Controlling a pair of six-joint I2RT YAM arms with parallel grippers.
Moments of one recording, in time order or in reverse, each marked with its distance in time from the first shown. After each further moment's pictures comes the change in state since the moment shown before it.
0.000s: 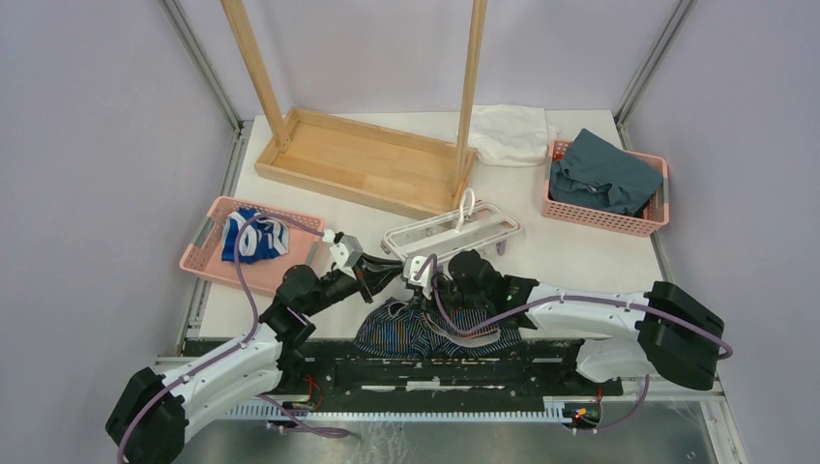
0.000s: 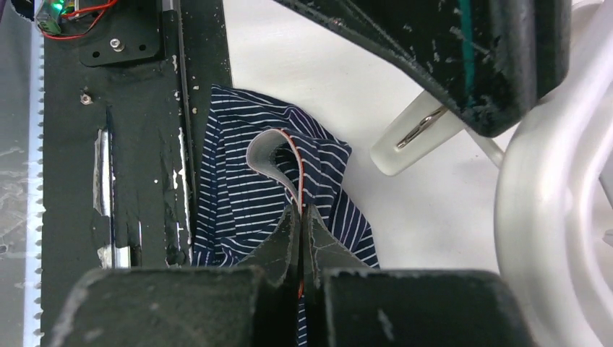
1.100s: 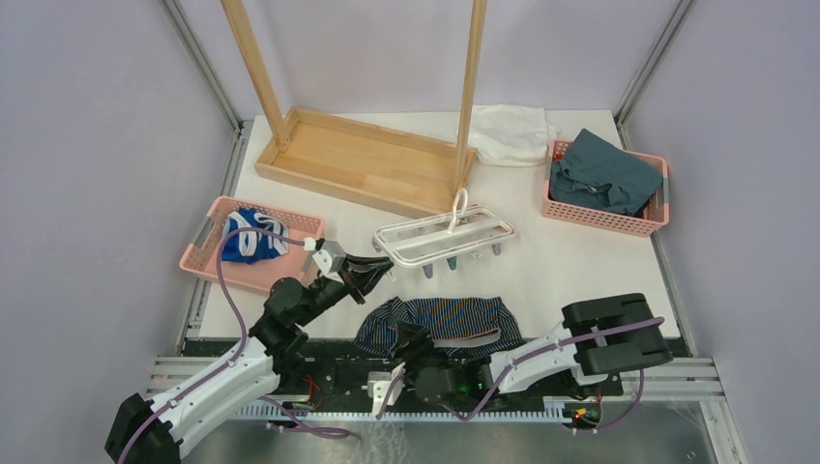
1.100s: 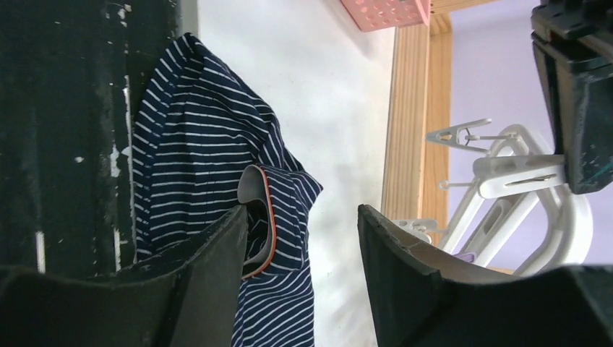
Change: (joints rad) left arm 0.000 -0.179 -0.053 -0.056 -0.132 -0.005; right arm 0.648 0.287 -0.033 0.336 1.031 -0.574
